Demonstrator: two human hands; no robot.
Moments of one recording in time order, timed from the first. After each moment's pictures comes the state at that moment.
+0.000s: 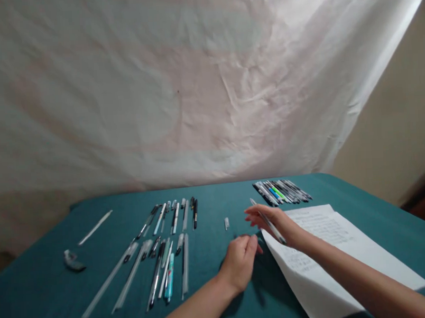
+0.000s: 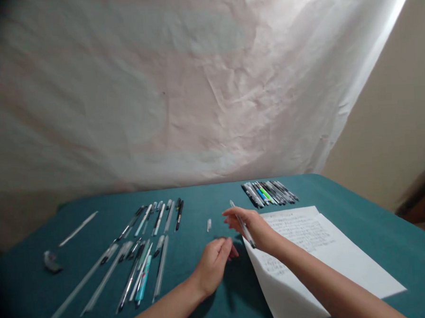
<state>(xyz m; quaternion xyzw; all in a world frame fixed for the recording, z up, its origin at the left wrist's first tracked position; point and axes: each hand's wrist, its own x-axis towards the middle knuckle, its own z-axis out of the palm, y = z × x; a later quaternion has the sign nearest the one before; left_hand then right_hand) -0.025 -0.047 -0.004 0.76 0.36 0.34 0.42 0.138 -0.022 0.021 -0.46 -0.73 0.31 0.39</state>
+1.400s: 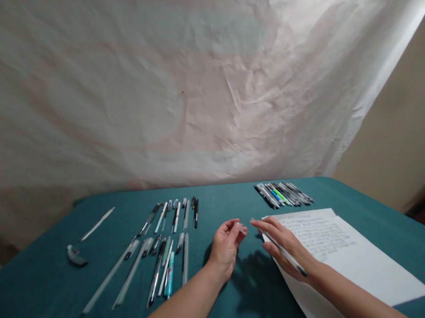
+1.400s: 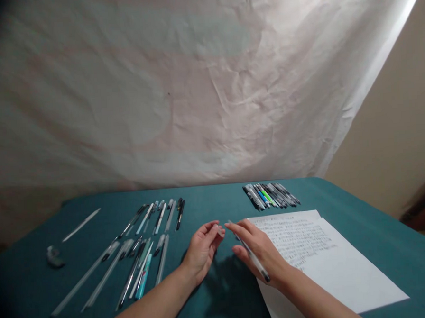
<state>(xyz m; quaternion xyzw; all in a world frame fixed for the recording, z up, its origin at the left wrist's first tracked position) -0.026 -0.021 -0.019 0.32 0.28 0.54 0.73 0.132 -0.067 0.017 -0.44 -0.82 0.09 0.36</state>
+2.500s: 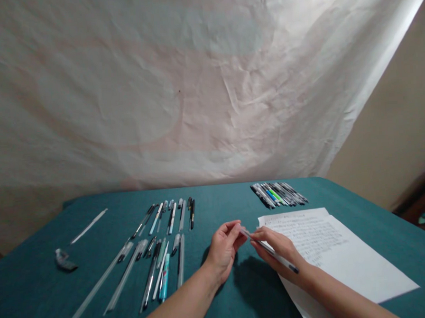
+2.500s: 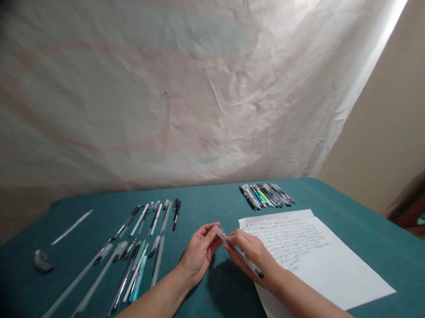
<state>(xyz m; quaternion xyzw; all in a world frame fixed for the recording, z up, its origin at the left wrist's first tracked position) -0.028 -0.024 -0.012 0.30 0.26 0.51 0.77 0.125 -0.067 0.001 -0.40 -0.82 0.06 0.40</state>
